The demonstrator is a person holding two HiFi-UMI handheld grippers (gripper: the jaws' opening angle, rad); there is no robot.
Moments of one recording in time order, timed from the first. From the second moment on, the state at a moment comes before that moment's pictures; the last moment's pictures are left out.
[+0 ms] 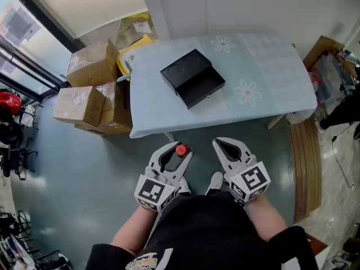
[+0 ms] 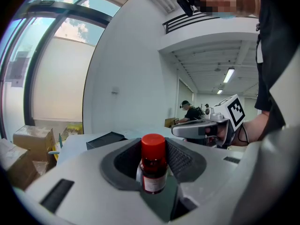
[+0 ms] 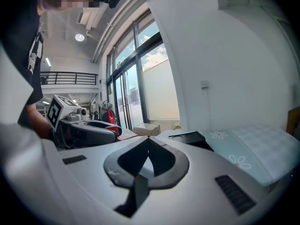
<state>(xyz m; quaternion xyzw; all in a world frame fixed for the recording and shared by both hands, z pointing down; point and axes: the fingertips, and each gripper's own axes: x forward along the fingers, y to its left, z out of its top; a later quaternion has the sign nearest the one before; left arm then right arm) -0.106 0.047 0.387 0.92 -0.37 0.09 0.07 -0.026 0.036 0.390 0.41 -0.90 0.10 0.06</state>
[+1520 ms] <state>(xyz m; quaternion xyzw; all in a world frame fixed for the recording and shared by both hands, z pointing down) -0.013 0.014 0.391 0.90 -0.42 0.09 0.07 0.073 -0.007 0.381 0.38 -0.92 0.08 0.03</state>
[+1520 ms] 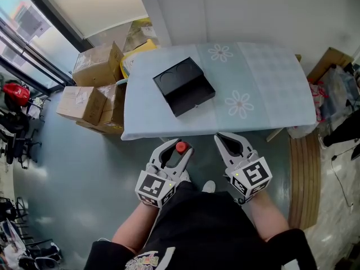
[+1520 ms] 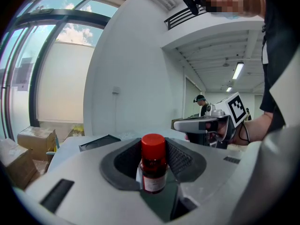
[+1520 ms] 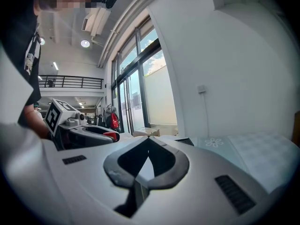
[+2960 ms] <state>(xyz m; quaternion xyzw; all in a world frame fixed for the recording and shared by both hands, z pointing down) -0.032 -0.199 0.449 0.91 -0.39 0.13 0.09 0.062 -0.177 0.439 0.43 -0.89 0.16 0.08</state>
